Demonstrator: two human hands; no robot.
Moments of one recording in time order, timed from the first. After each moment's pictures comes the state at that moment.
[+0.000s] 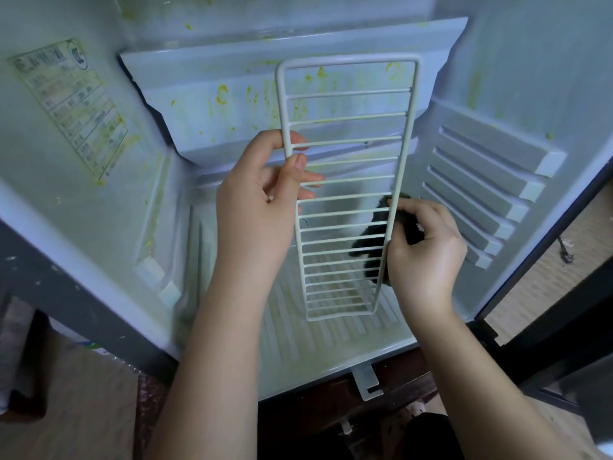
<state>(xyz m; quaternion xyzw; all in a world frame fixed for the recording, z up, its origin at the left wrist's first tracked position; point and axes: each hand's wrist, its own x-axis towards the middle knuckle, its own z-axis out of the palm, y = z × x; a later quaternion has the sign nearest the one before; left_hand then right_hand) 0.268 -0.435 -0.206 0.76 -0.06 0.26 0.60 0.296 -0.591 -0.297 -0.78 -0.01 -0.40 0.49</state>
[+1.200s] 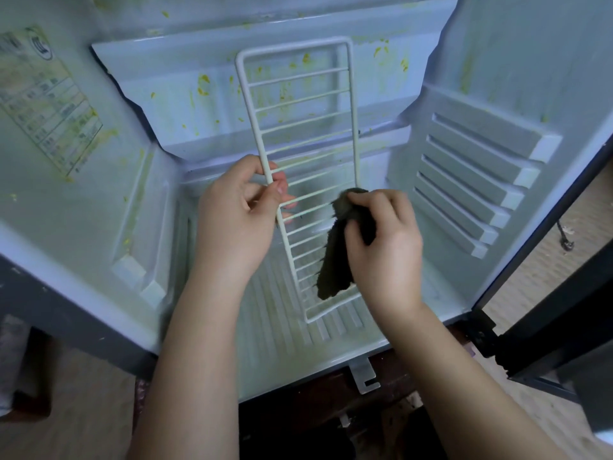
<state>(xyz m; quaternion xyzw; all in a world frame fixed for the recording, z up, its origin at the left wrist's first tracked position) 0.278 -0.418 -0.228 0.81 -0.02 0.22 0.55 0.291 -0.567 -0.296 -0.81 -0.08 -0.38 0.43</state>
